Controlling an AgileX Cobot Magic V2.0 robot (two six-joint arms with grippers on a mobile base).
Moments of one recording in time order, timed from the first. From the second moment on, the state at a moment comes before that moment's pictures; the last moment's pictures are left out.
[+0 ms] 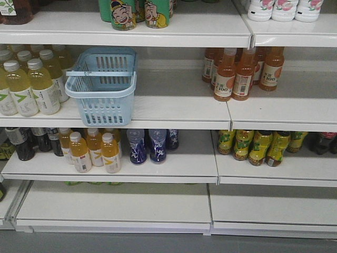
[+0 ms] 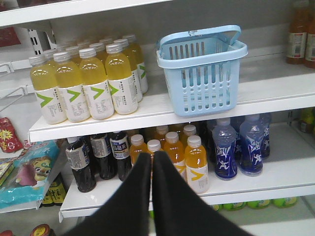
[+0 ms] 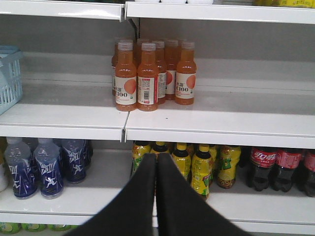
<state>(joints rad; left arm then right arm) 0.02 -0.01 0.03 0.10 0.17 -0.04 -0.02 -0.01 0.03 -0.08 0.14 0.04</state>
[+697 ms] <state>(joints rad) 0.02 -0.01 0.03 0.10 0.17 -0.04 -0.02 -0.01 0.03 -0.08 0.14 0.04</state>
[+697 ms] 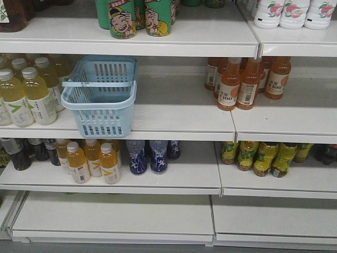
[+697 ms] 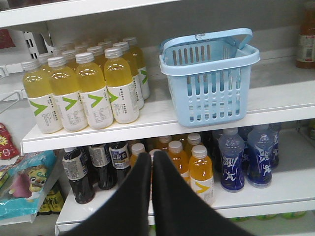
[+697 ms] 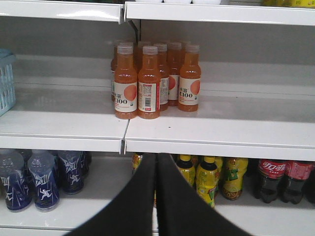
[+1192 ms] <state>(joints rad) 0.02 -0.01 0.03 0.10 0.17 -0.04 -0.02 -0.01 0.03 -0.08 0.14 0.04</state>
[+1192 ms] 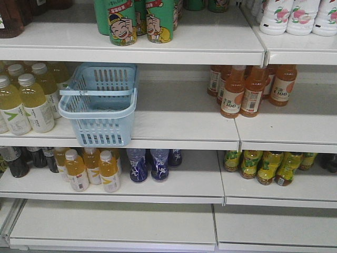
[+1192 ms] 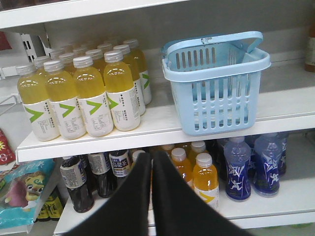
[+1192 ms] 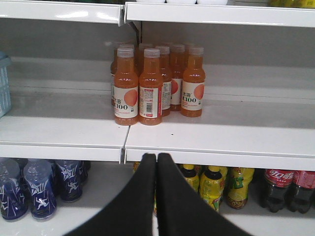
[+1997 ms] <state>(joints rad) 0.02 -0.01 0.03 0.10 0.17 -0.04 -0.02 -0.01 0.03 -0.08 0.14 0.04</state>
